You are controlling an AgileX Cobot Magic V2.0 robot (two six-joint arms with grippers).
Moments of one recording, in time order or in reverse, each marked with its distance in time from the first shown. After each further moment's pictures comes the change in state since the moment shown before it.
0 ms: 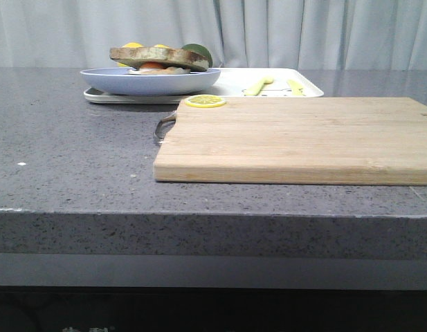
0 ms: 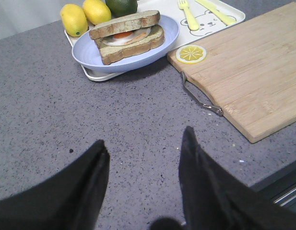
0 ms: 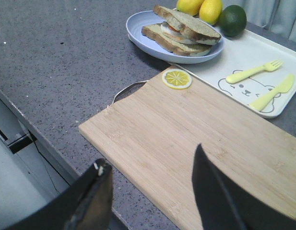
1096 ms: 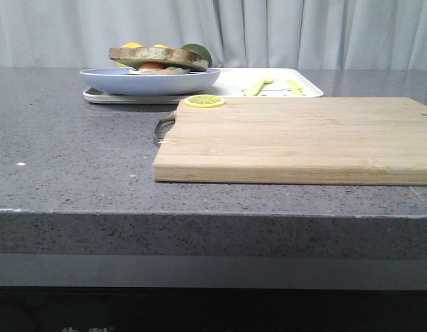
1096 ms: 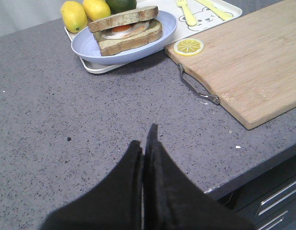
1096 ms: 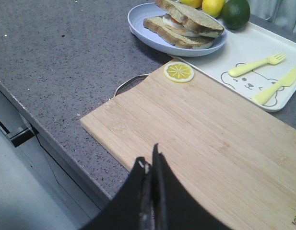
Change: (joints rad) left arm 0.000 -0.086 0.072 -0.002 -0.002 0.002; right arm 0.000 0.000 0.000 0.000 0.022 0.000
